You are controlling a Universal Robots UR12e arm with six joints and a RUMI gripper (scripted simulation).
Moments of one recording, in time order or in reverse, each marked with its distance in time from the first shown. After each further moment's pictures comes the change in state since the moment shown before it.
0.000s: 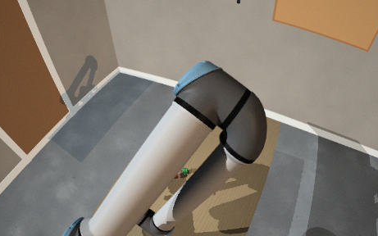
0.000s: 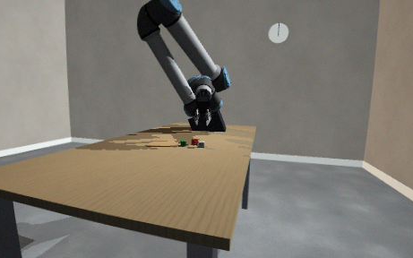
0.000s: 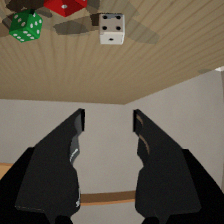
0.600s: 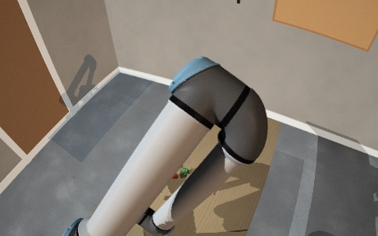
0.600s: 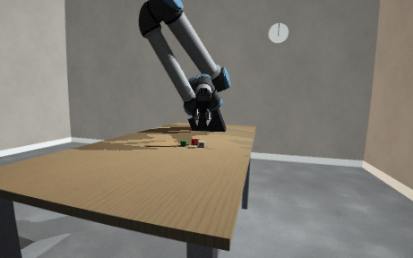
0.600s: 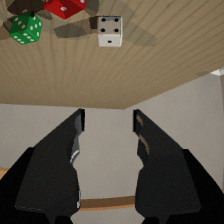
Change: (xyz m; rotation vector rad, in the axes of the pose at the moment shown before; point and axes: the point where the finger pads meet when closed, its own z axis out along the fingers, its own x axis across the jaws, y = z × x) arm 0.001 0.000 -0.002 0.032 0.004 0.004
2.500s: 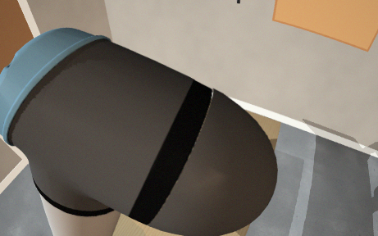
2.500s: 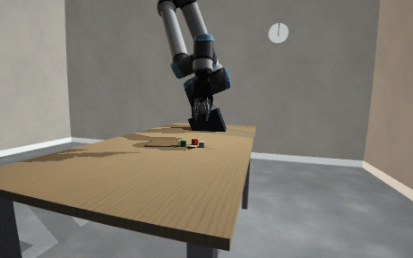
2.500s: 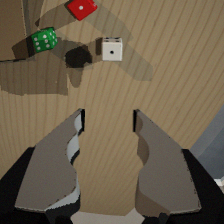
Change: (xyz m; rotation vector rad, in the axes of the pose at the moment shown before) arm -0.002 0.048 0.015 0.752 -0.003 -0.004
